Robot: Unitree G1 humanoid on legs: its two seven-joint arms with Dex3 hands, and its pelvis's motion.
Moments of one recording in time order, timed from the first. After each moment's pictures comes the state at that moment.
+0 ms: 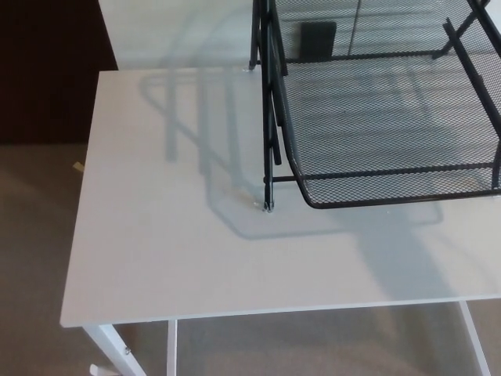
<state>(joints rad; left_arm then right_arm) 0.34 0.80 0.25 1.00 -0.08 -0.12 -0.36 -0.44 -1.08 -0.16 0.07 -0.42 -0.13 0.02</state>
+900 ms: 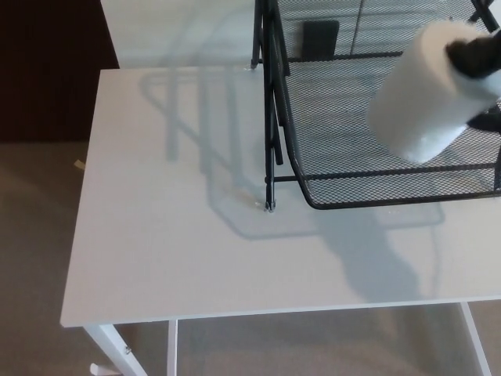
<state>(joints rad) 0.33 0.80 0.27 0.99 -0.08 -0.12 -0.36 -0.64 -0.88 0.33 0.15 -0.42 -0.05 0.40</state>
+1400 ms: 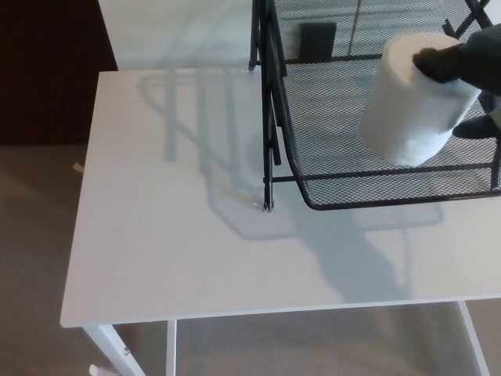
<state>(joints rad) 0.32 0.80 0.28 1.01 -0.08 -0.12 -0.36 -0.72 -0.89 0.42 0.13 -0.55 -0.05 0.48</state>
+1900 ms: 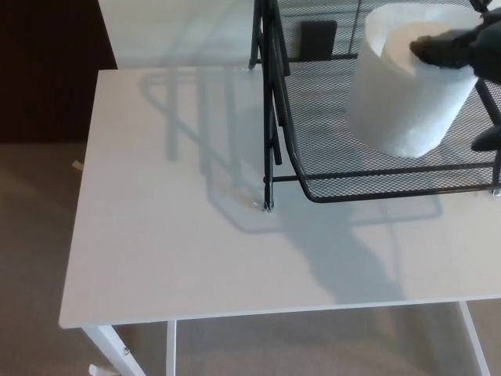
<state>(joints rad) 0.35 0.80 0.27 1.00 -0.08 -0.12 -0.36 -0.76 -0.92 0.35 0.05 -0.57 -0.01 0.65</state>
